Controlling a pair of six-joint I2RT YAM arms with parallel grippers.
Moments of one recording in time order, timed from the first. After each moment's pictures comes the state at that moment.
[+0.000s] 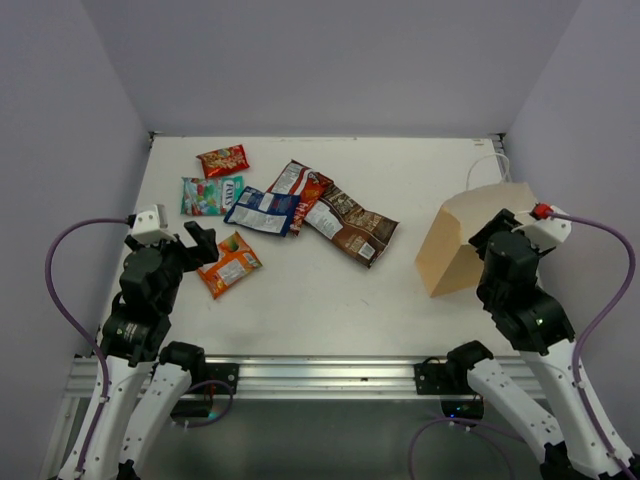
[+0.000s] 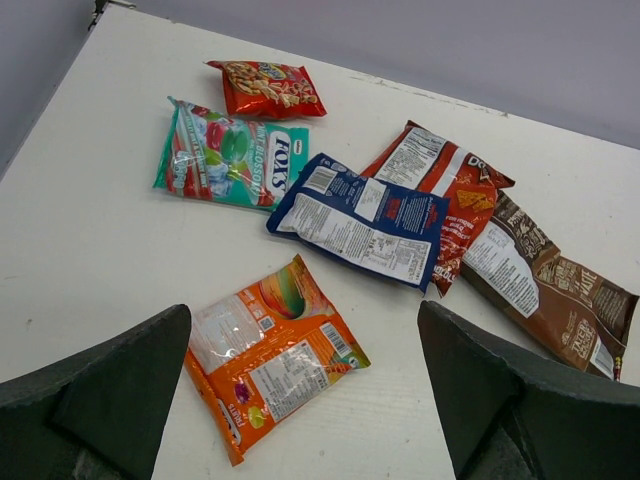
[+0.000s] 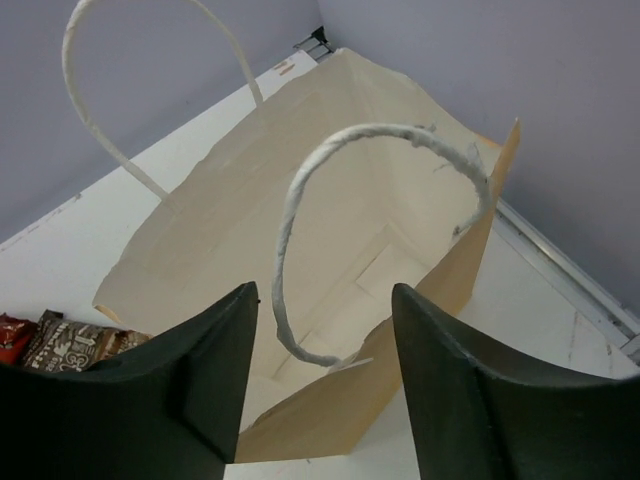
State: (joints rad) left arm -0.22 0.46 0.71 -0.48 -0.23 -0.33; right arm 0.40 0.60 0.93 -0.65 0.90 0.51
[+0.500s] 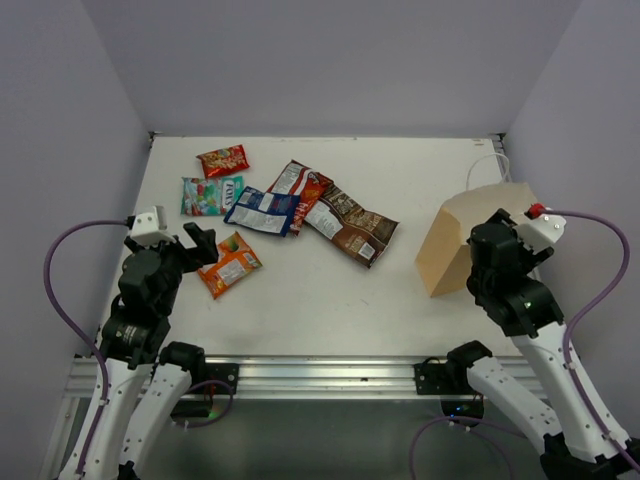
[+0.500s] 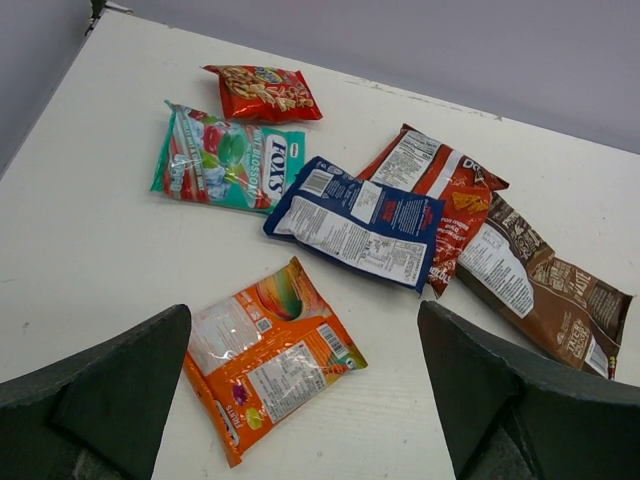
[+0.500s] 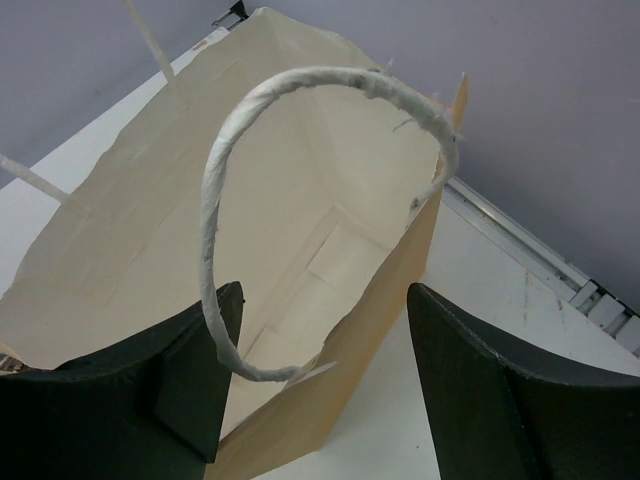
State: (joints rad) left arm -0.22 0.44 0.70 -0.48 -0.23 -0.33; right arm 0.40 0.68 0.93 -0.78 1.01 0.65
